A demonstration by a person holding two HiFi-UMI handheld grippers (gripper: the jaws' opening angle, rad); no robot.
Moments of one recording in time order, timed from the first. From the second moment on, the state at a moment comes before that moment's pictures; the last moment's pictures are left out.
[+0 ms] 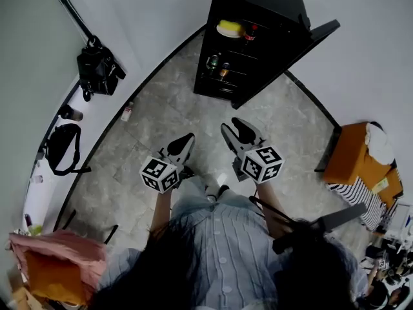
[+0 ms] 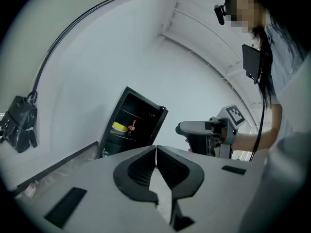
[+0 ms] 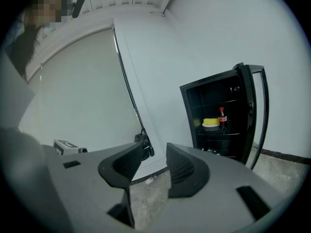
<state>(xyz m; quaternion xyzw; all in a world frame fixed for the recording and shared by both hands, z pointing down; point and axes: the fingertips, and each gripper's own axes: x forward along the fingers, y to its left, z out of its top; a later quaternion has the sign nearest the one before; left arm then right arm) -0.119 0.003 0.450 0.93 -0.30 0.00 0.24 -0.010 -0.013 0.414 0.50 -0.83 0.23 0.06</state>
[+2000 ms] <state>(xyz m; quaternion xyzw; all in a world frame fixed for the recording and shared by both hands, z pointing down) 0.043 0.247 0.398 0.93 -0.33 0.04 0.17 0.115 0.250 0.418 0.41 -0.88 0.21 0.10</state>
